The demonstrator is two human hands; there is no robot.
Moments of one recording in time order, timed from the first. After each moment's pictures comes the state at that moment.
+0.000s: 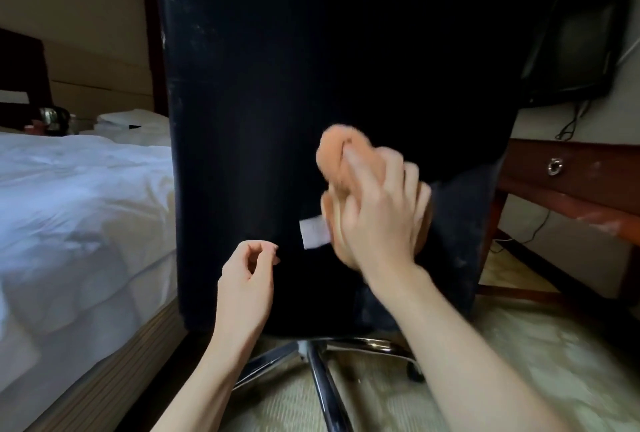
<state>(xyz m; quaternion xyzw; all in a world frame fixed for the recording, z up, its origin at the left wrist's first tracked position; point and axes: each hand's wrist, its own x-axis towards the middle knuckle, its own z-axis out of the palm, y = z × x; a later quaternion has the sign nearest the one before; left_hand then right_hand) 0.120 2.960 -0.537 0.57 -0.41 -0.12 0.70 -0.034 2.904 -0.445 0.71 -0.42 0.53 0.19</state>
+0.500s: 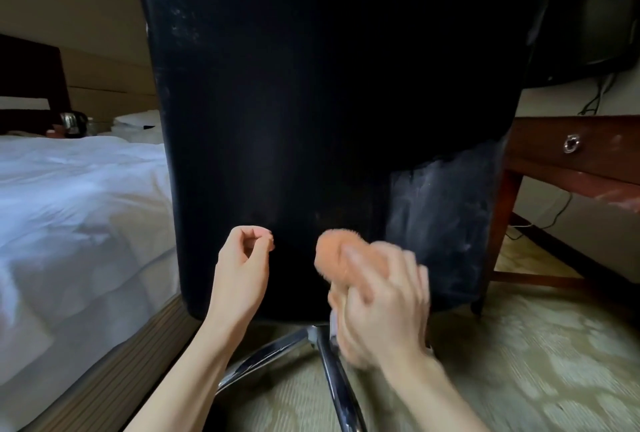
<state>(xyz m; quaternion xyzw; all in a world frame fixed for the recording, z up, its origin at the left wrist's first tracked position) 0.121 2.958 -0.536 0.58 -0.42 -0.12 0.69 -0.068 2.911 -0.568 0.74 -0.39 0.54 0.11</state>
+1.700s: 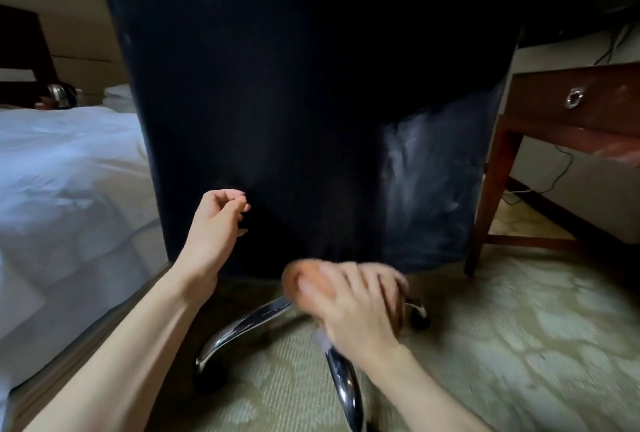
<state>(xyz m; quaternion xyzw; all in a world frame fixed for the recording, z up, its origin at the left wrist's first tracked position) 0.133 2.958 -0.534 0.59 -0.39 -0.17 0.69 -0.068 2.897 -0.657 0.87 -0.29 0.32 0.24</state>
